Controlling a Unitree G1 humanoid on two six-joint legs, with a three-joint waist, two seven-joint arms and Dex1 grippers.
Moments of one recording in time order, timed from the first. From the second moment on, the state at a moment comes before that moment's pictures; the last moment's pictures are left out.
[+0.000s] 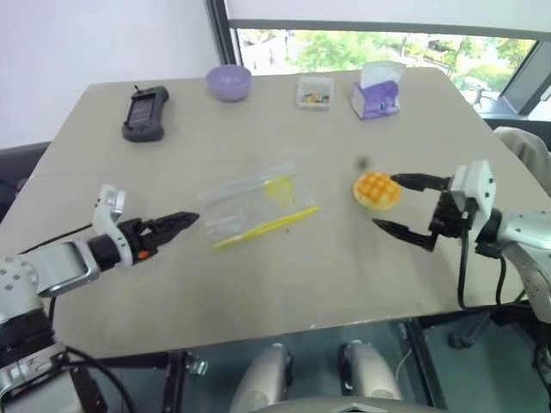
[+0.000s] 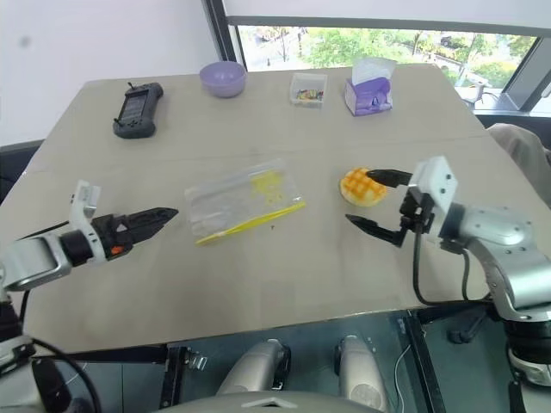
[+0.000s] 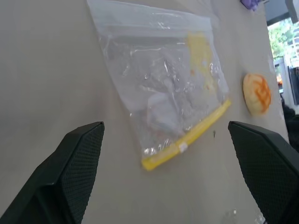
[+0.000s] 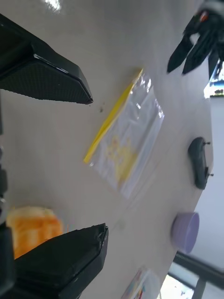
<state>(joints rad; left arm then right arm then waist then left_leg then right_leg) -0.40 0.73 0.66 0.15 -1.12 1.54 -0.23 -0.27 -0.72 -0.04 -0.38 0.46 0.33 0.93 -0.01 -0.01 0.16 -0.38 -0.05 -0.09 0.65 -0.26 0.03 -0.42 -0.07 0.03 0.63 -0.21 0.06</state>
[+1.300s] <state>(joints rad) -0.83 0.52 0.55 0.81 -0.93 1.50 -0.36 -0.02 -0.64 -0.01 -0.53 0.32 0.26 0.74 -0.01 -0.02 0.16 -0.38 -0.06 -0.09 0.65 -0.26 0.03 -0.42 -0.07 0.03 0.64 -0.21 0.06</state>
